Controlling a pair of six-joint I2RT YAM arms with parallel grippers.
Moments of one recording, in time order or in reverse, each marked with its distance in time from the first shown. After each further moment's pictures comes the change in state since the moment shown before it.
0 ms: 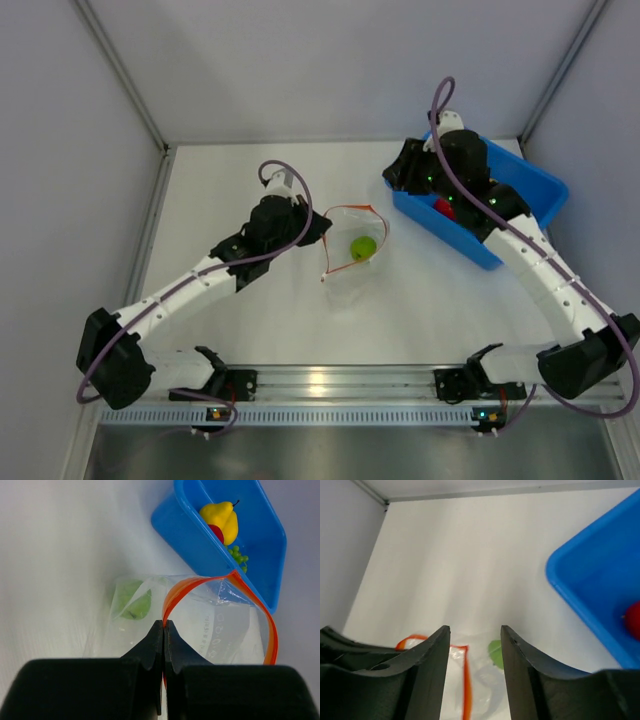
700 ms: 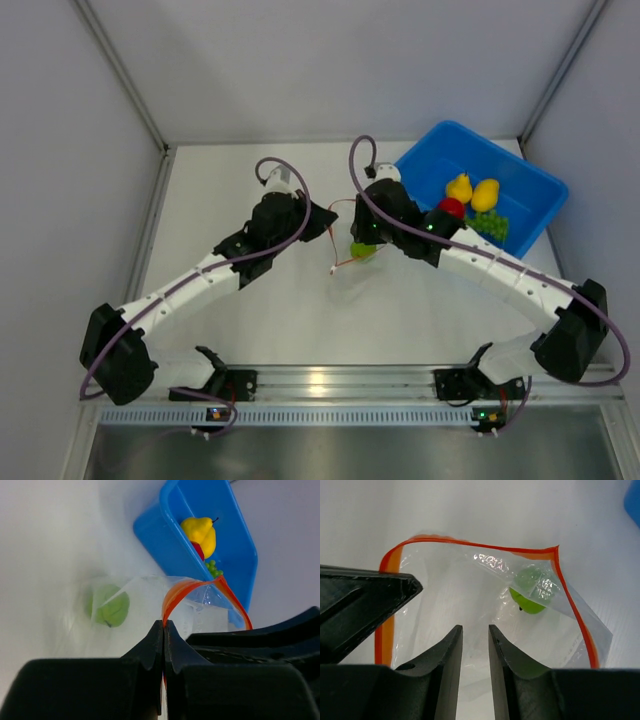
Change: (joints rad) left arm -0.002 0.040 0.025 0.044 -0.004 -0.138; right arm 0.410 0.052 -0.133 -0.084 0.265 0.138
